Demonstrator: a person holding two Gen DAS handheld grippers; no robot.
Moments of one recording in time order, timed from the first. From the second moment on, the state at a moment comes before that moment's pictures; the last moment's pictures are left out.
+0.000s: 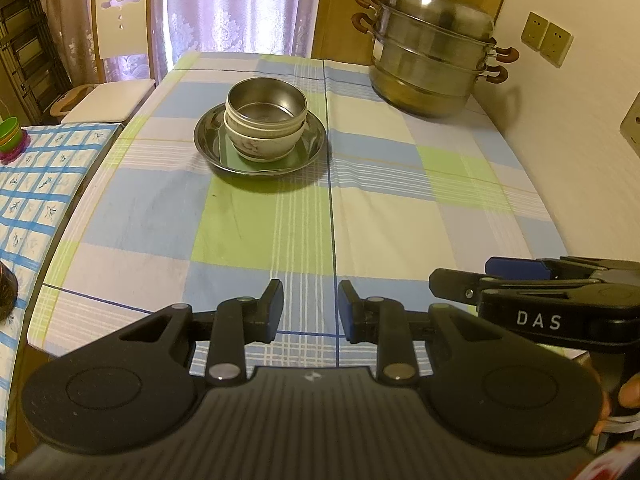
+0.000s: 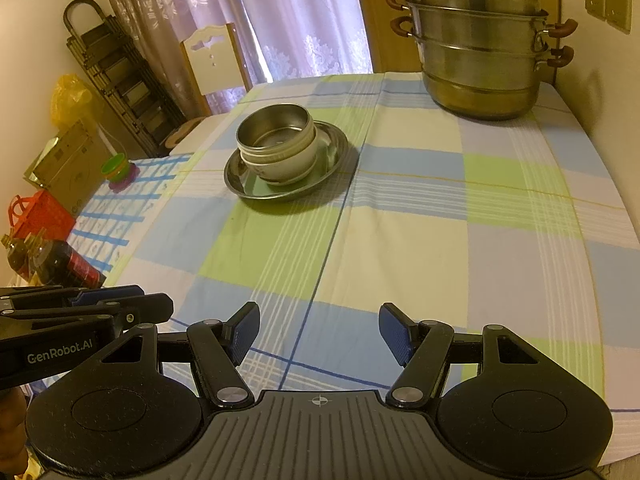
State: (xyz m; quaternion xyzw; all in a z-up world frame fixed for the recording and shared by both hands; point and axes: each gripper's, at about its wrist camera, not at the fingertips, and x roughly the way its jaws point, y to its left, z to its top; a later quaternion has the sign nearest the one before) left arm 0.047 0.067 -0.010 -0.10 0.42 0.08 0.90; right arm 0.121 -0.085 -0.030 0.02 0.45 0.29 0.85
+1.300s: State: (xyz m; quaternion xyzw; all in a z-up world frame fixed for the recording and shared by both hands) left arm 0.059 0.050 -0.011 -0.10 0.43 0.07 0.90; right arm 0.125 -0.101 -0.029 0.02 0.45 0.29 0.85
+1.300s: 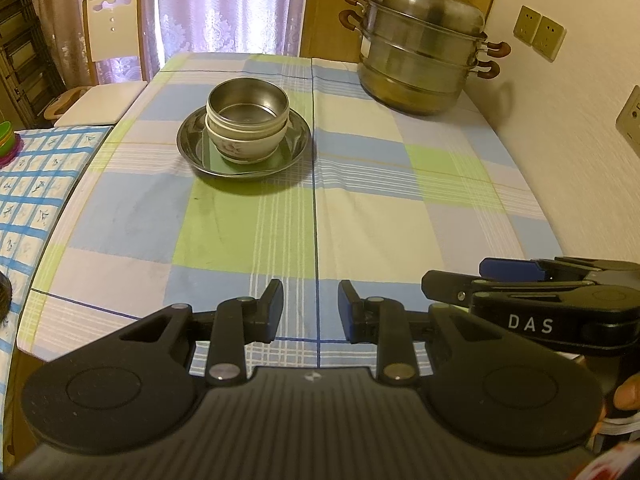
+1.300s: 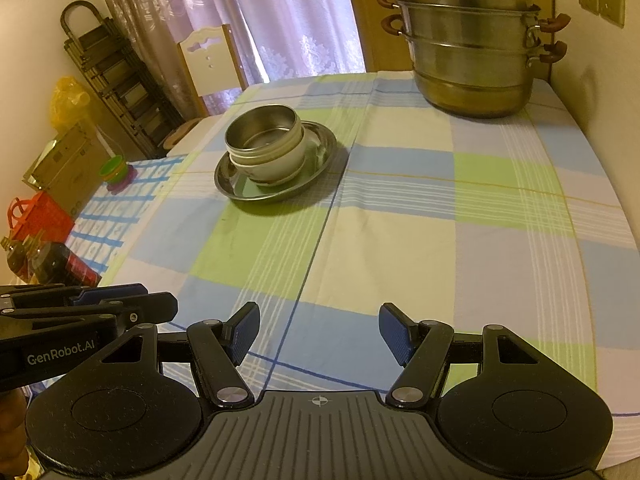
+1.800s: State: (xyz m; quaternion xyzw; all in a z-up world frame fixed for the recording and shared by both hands) left arm 0.060 0.050 -0.013 -0.10 0.43 0.07 0.90; right arm 0.128 -0.102 -0.031 0.02 0.45 0.29 0.84
